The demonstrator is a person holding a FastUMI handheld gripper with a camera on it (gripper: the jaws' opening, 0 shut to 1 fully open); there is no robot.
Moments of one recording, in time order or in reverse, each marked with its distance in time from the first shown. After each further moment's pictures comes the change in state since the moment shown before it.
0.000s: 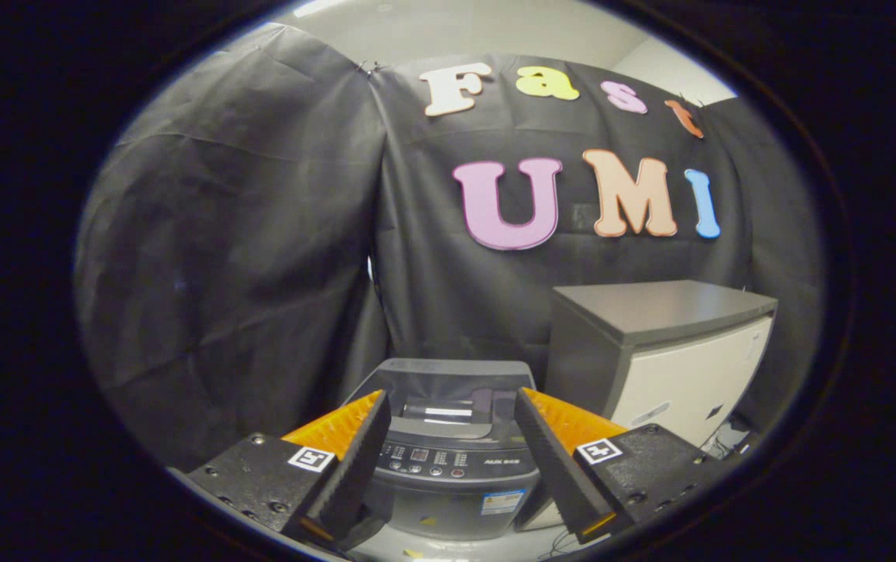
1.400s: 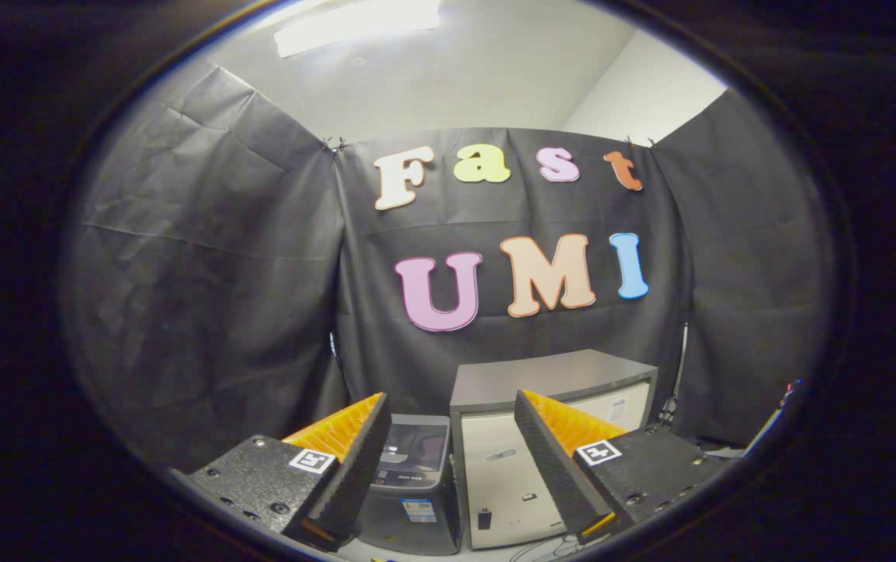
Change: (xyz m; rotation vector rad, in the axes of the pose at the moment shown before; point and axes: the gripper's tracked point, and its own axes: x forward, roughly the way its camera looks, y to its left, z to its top) arm -0.154 -0.156 0.082 0.031 -0.206 -0.107
